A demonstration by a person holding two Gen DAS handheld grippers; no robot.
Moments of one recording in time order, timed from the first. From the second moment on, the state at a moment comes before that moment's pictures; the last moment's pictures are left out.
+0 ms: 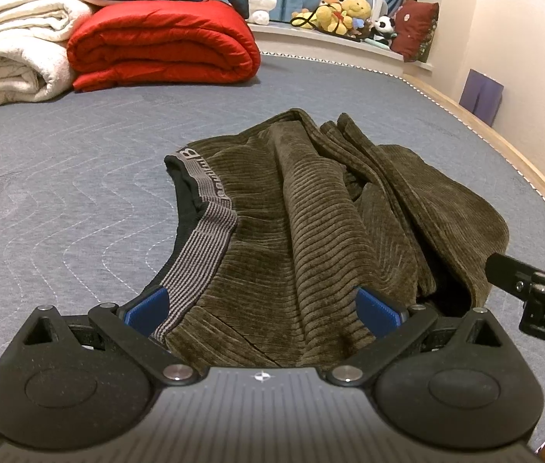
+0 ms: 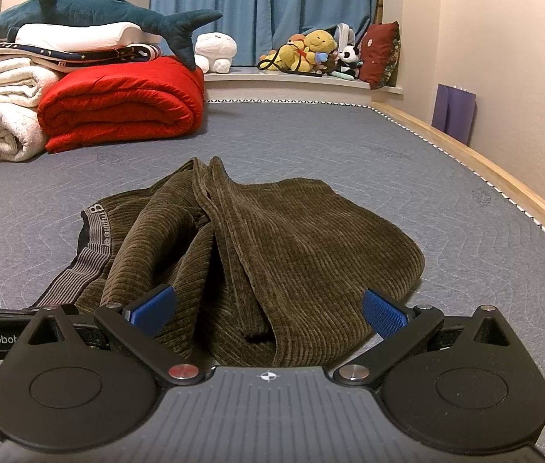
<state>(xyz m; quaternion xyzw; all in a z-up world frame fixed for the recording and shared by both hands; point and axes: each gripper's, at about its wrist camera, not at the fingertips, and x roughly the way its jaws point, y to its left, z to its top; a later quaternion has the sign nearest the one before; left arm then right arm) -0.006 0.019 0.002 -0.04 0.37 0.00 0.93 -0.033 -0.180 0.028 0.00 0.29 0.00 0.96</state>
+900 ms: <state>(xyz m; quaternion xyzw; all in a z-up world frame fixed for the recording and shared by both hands) -0.012 0.024 0.018 -0.06 0.31 -0.01 0.95 -0.044 -0.174 0.036 -0.01 0.23 0.01 0.97</state>
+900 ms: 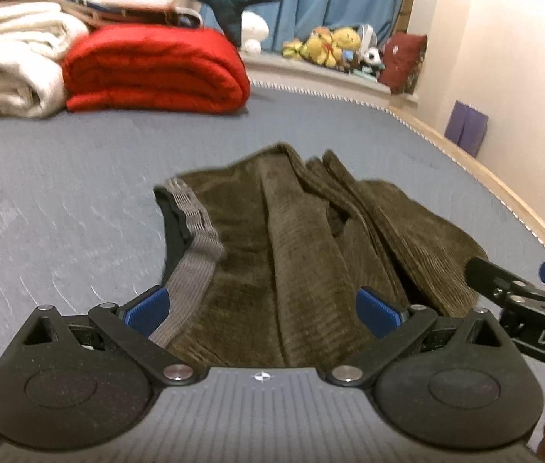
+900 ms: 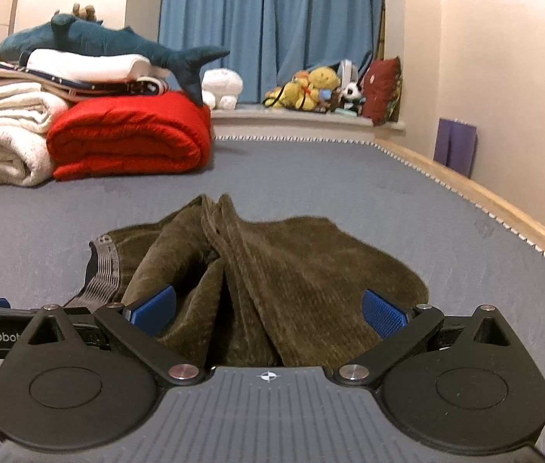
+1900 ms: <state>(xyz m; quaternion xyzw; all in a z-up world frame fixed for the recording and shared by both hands) 0.062 0.157 0.072 -0.13 0.28 -0.08 0.95 0.005 -0.218 0.115 0.02 0.18 0.03 0.98</state>
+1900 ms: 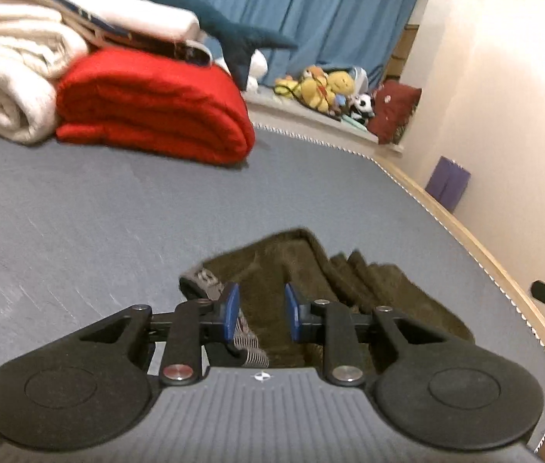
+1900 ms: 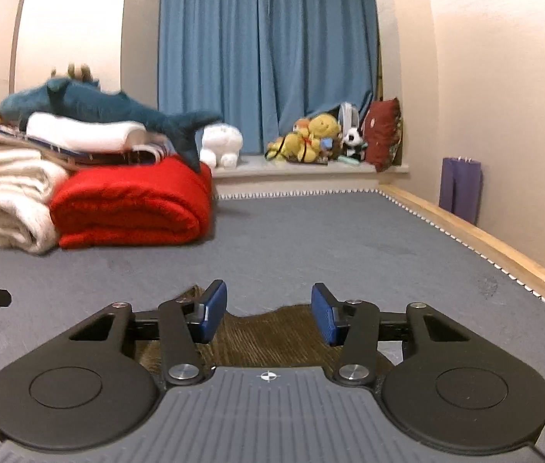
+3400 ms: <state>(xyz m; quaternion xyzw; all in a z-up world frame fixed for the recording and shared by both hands) 0.159 0.123 -0.071 -0.04 0.42 -0.10 0.90 0.080 -0.237 0.005 0.00 0.36 0.08 0.93</state>
